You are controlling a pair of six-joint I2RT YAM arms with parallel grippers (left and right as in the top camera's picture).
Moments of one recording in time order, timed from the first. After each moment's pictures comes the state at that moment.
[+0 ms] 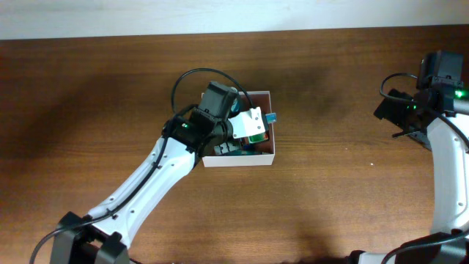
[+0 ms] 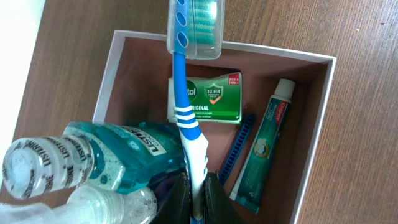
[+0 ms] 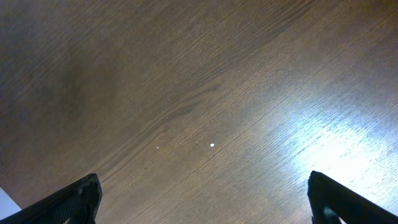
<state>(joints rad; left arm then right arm) -0.56 1.62 1.26 -0.58 0.12 0.81 -0.27 1.54 1.49 -1.16 0.16 0.42</state>
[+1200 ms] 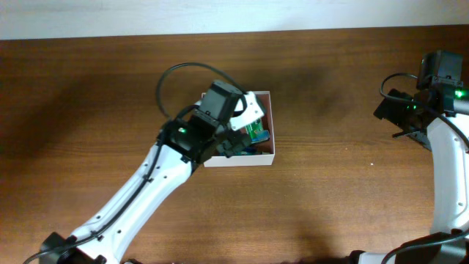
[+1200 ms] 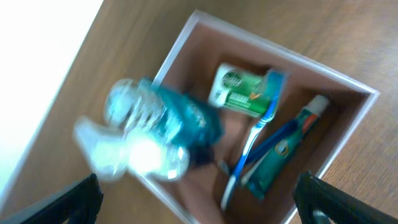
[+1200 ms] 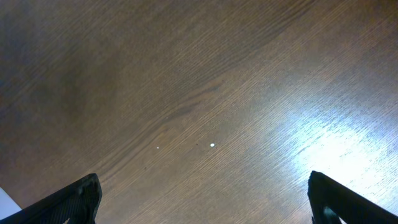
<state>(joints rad) -0.60 1.54 1.33 -0.67 -0.11 0.50 -0.27 1.54 1.49 -1.16 0.16 0.42</state>
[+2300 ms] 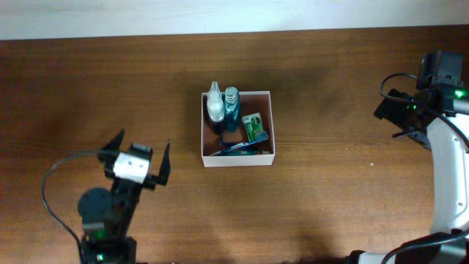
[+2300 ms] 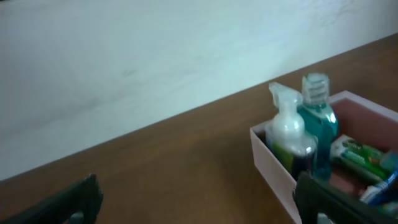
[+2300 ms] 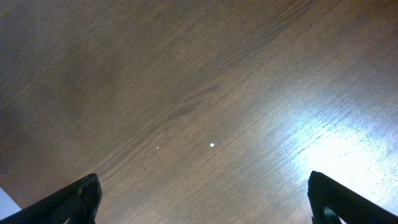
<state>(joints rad) 0.04 0.58 0.32 0.15 0.27 0.29 -0.27 1.54 1.49 -1.16 0.16 0.42</state>
